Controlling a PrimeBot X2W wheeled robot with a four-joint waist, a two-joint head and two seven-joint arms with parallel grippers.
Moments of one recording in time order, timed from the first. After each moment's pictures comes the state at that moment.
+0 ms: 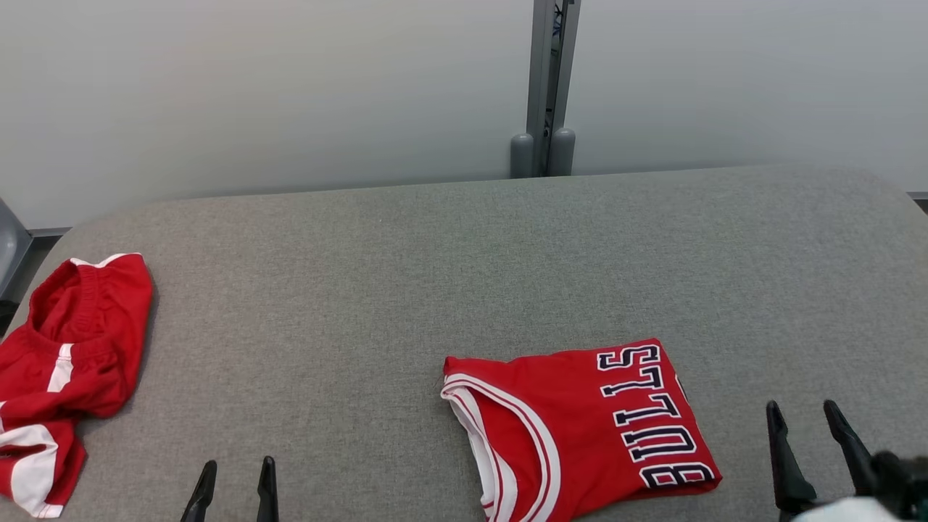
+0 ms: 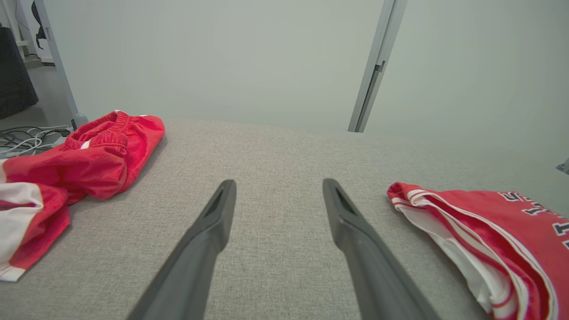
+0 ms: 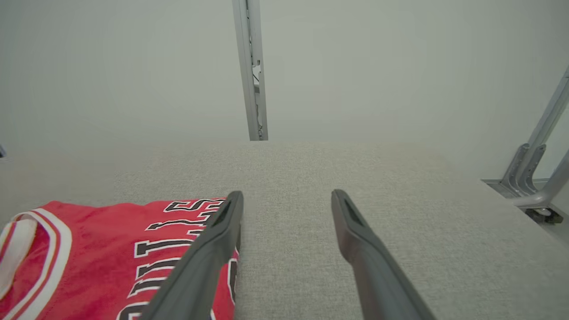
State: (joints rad) left arm 0.26 0.05 -0.01 0.08 -0.23 -0.02 -0.26; right arm 0.11 -0.09 -0.05 0.19 0.16 0.13 -0.25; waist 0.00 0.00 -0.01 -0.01
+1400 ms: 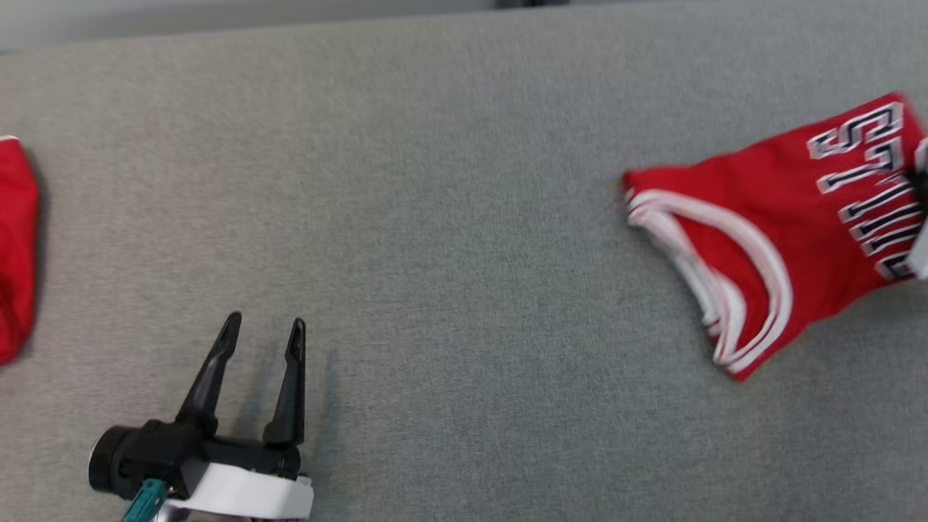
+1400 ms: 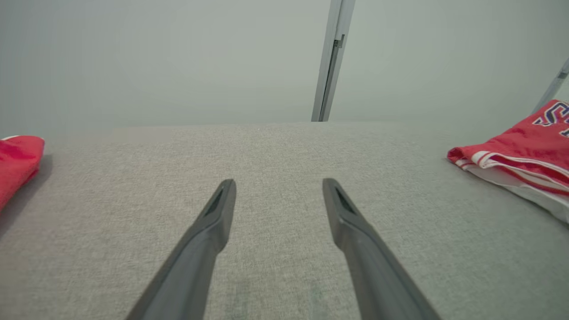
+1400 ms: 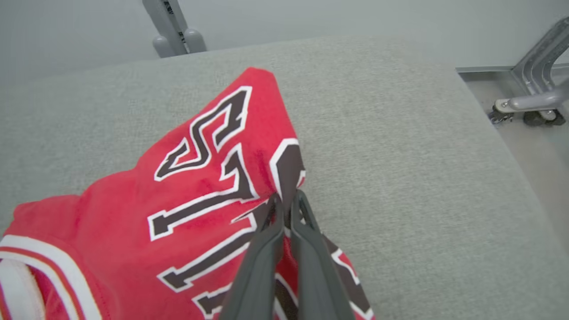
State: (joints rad) left arm 0.03 0.05 -0.05 0.02 -0.14 -0.08 -0.26; right arm -0.65 -0.43 0.08 0.58 0.52 0.13 0.41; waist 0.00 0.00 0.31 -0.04
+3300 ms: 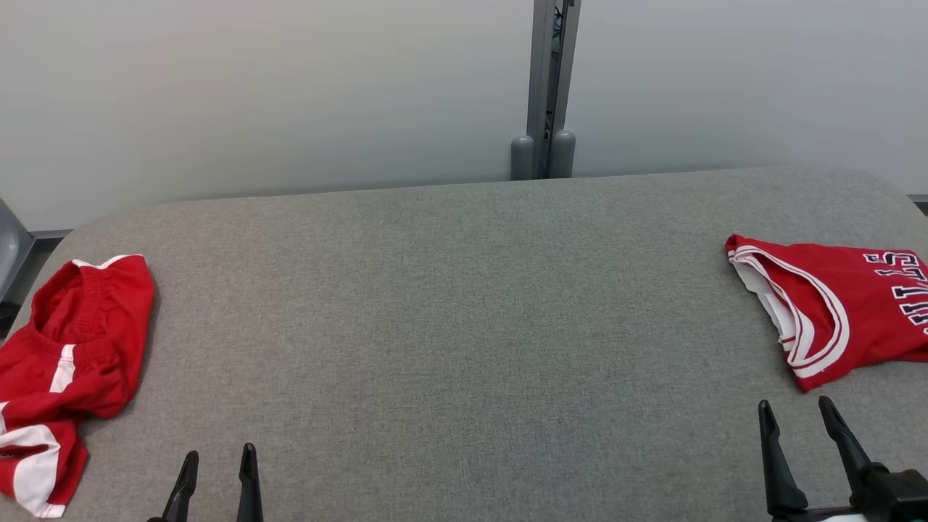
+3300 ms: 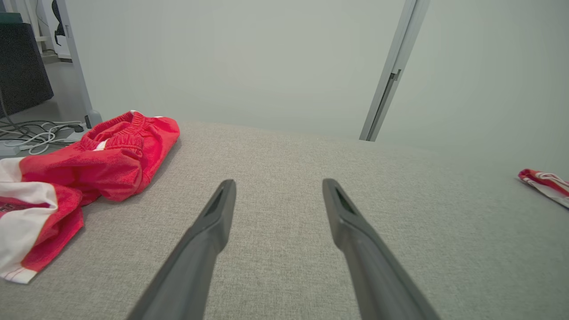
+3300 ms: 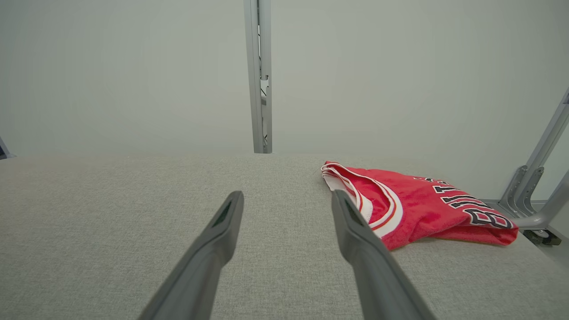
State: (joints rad) left arm 0.21 0.05 0.02 0.13 -0.26 -0.01 -0.26; right arm 0.12 -0.05 -0.06 0.14 0.07 0.13 -0.26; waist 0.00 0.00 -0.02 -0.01
